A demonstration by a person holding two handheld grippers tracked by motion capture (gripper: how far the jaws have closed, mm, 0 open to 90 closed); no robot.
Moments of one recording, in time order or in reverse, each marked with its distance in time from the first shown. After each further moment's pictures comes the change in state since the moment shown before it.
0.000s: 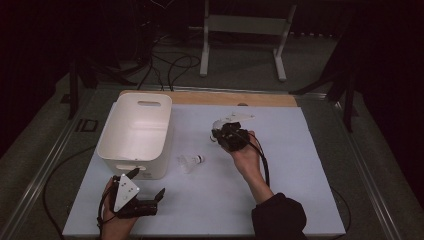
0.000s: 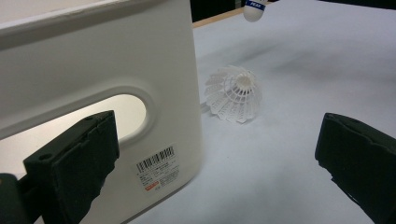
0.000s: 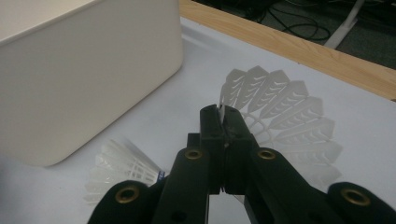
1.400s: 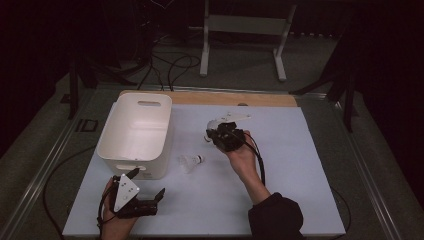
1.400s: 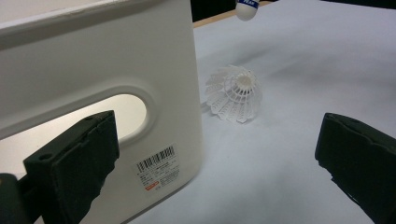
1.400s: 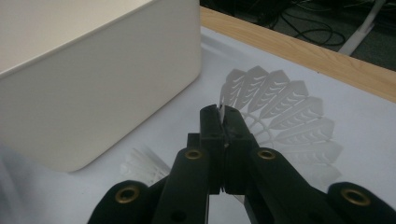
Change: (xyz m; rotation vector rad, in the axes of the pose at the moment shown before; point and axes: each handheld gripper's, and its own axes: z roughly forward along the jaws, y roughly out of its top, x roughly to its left) left arm 0.000 0.000 0.000 0.005 0.000 0.002; right arm 0.012 0.007 0.002 -0.022 0.050 0.001
